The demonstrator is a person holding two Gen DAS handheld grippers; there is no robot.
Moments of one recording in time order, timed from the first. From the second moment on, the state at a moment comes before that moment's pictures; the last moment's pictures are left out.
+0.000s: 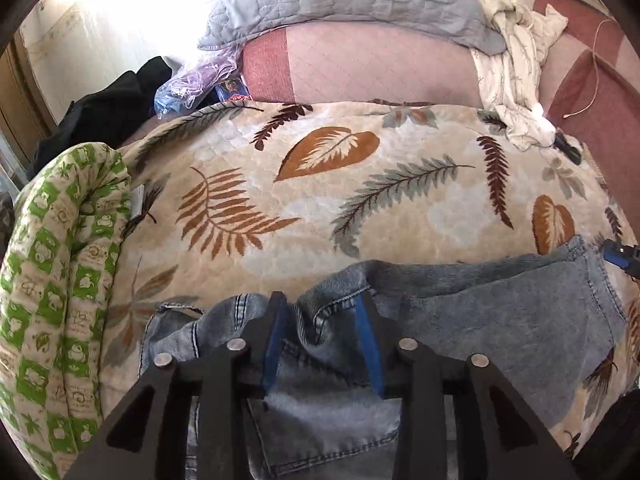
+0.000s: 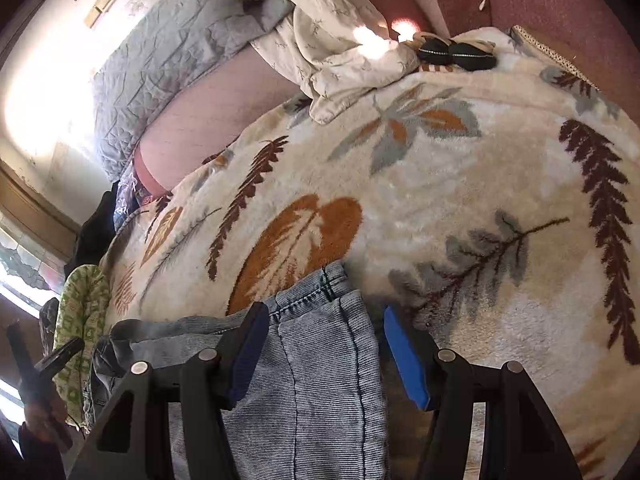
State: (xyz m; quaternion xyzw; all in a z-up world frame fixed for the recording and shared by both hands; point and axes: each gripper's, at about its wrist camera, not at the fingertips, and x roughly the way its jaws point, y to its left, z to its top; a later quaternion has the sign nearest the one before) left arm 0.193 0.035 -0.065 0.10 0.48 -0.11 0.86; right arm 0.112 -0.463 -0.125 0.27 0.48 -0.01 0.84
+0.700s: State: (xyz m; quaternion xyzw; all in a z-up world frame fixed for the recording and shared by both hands) left arm 0.172 -0.028 -0.071 0.16 0.45 -0.16 0.86; right arm 0.125 -0.463 -0.135 0.28 0.49 0.00 0.83
